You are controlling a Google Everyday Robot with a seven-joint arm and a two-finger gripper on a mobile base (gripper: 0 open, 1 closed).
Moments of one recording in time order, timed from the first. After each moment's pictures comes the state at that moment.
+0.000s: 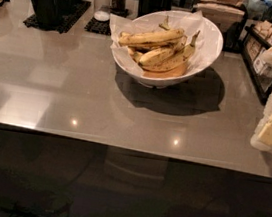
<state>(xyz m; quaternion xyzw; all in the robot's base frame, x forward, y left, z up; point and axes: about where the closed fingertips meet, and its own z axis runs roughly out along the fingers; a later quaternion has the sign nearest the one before) 0.438 -0.217 0.977 -0.60 0.78 -0.03 0.16</state>
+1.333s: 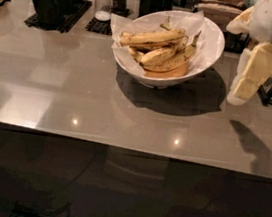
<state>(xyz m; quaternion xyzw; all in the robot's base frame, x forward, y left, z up) 0.510 -0.176 0.990 -0.66 0.73 0.01 0.18</state>
